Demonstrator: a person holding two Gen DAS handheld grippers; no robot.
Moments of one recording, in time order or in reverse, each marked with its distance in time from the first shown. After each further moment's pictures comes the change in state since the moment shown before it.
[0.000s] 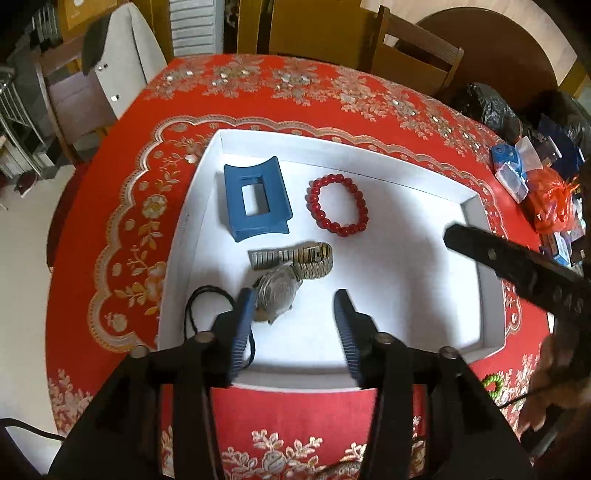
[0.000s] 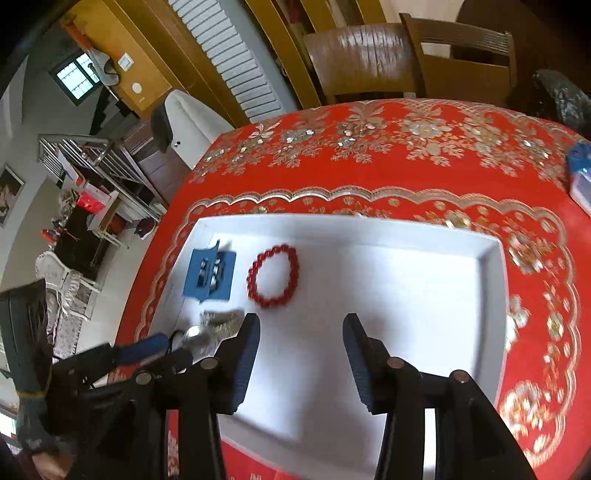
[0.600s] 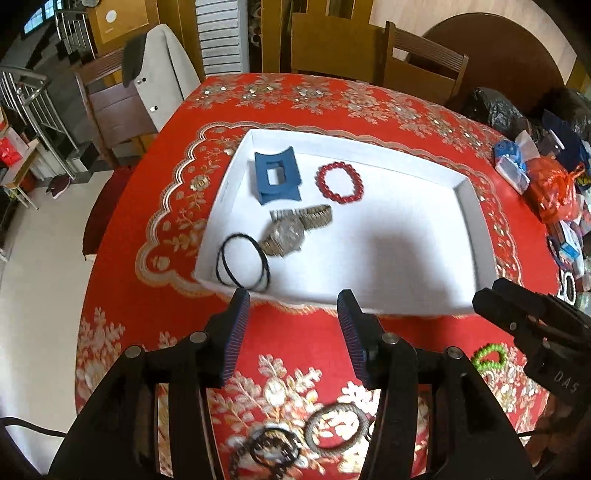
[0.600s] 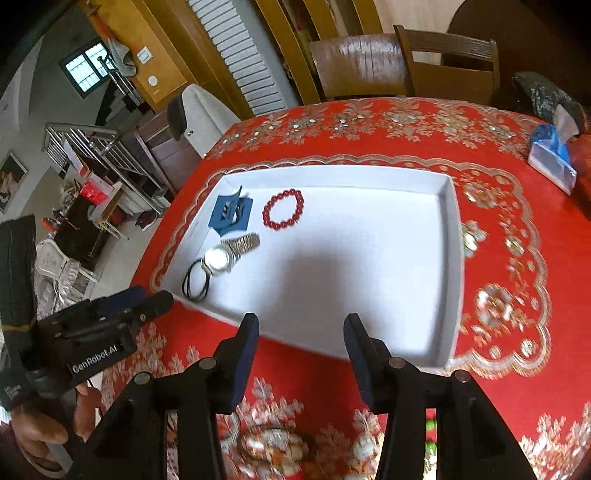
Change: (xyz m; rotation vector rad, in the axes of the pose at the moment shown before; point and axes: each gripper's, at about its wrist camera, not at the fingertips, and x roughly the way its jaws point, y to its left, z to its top) left arm -0.057 -0.023 -0.059 -0.011 -0.067 0.115; right arm -0.066 0.009 -0.089 -0.037 -0.024 -0.029
